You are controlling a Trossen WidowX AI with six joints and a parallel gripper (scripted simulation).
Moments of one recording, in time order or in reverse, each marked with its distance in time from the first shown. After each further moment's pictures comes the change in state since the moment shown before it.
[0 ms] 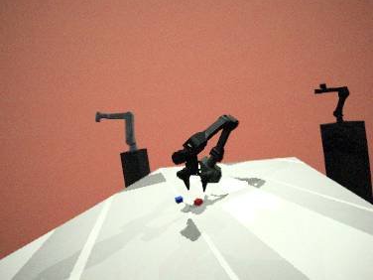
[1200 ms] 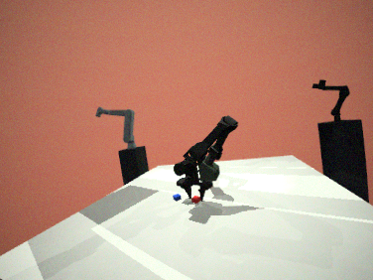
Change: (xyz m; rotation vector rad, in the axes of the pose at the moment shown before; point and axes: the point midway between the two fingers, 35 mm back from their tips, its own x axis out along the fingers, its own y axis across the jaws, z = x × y) arm 0.060 -0.002 -0.006 -0.002 0.017 0.004
